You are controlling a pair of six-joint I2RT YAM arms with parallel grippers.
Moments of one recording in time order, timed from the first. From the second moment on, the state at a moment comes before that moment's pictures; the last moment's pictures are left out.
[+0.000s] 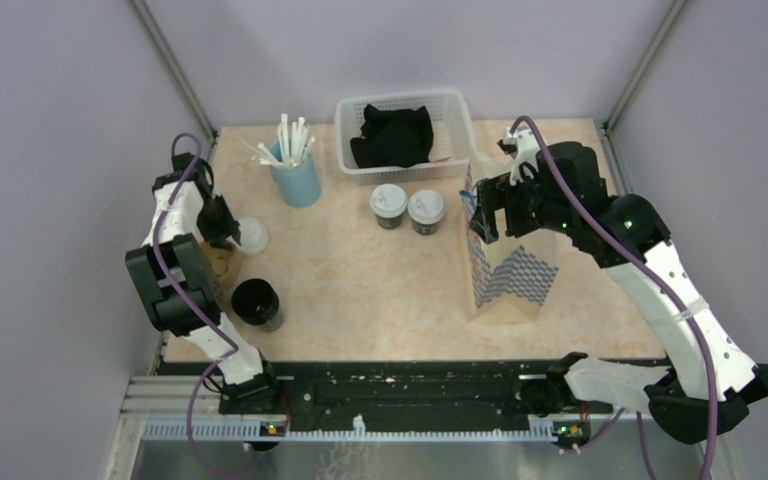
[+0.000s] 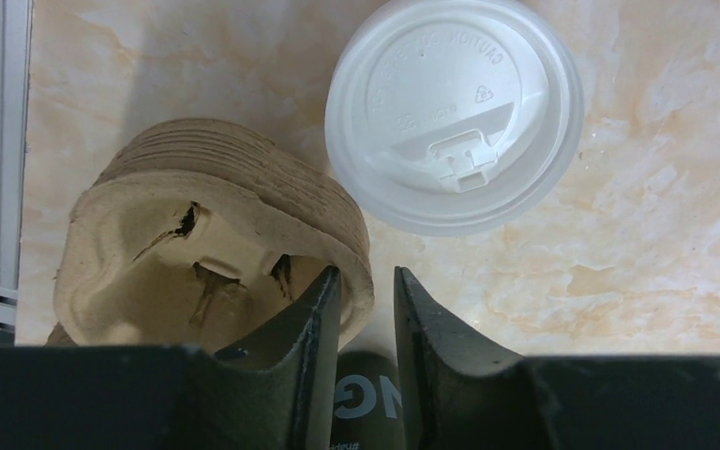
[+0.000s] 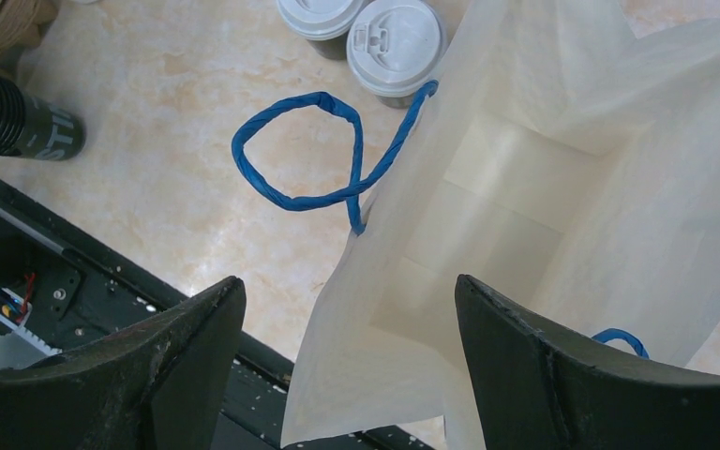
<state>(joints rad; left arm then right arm) 0.34 1.74 1.39 -0.93 0.04 -0.20 0.59 1.13 1.52 -1.02 -0.02 0.16</state>
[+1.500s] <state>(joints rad) 0.34 1.75 1.50 -1.05 -0.02 -0.21 0.59 1.13 1.52 -1.01 -0.04 0.16</state>
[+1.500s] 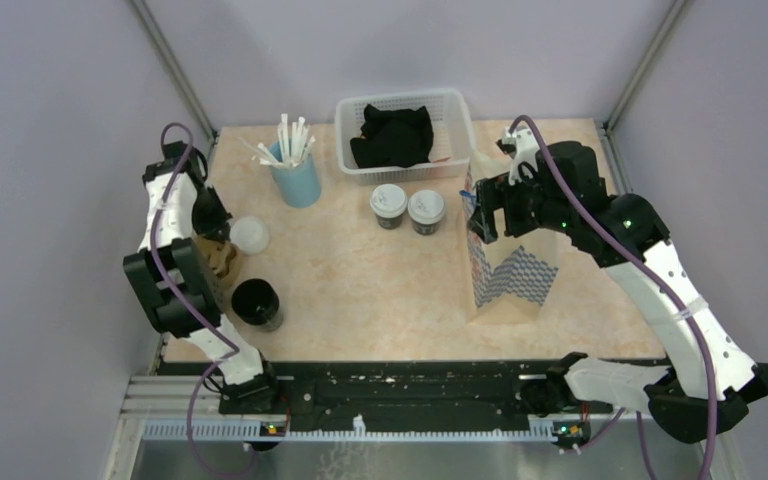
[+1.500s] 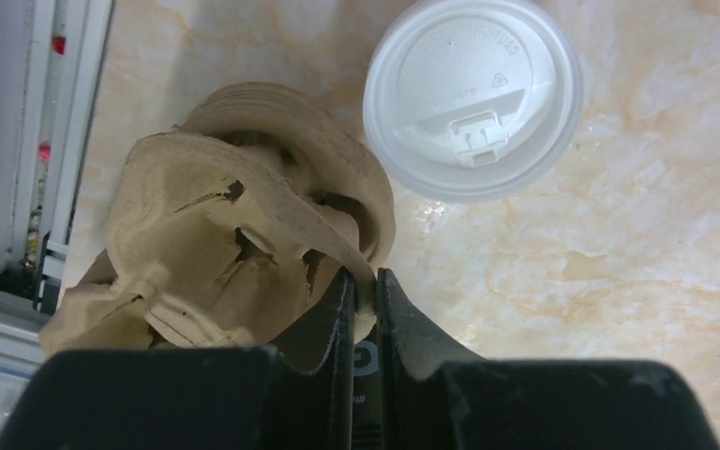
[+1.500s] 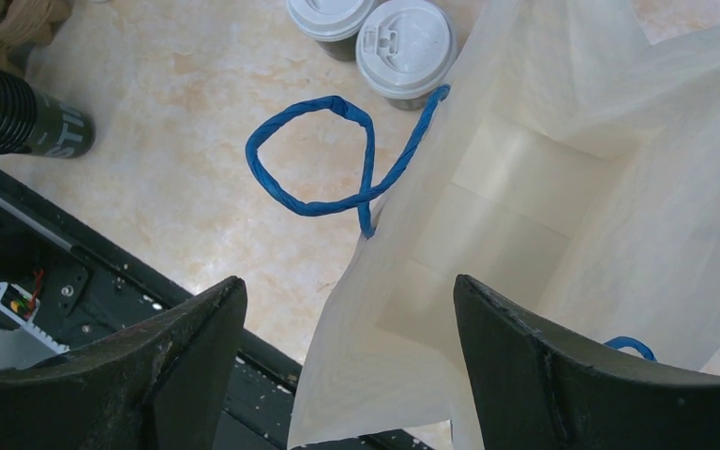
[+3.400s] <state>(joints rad) 0.34 1.00 1.42 -0.49 0.91 -1.96 1.23 1.18 1.10 0.06 0.31 -0.08</state>
